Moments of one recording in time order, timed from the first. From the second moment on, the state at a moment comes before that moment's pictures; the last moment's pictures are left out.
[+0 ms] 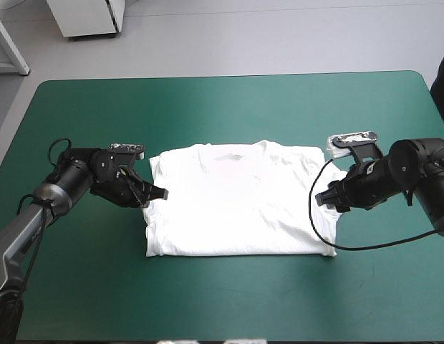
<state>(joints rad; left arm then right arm) -0.20 1.51 -1.09 -0.19 0.92 0.04 0.19 1.28 -1.21 0.17 1.20 -0.13</state>
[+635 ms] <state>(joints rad) -0.34 1.69 -1.12 -0.27 0.82 0.09 0.19 1.28 -1.21 0.15 1.19 -0.13</state>
